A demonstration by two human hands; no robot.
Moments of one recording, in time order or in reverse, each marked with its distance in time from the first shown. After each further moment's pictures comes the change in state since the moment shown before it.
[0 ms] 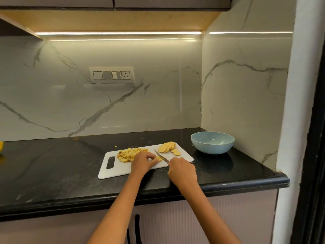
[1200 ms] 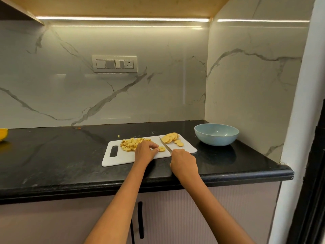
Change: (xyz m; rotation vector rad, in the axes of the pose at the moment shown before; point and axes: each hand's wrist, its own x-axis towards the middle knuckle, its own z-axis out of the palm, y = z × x) left_hand 0.001 -0.005 0.005 -0.040 0.082 0.021; right_hand -0.008 -0.008 0.001 -0.036 0.003 -0.041
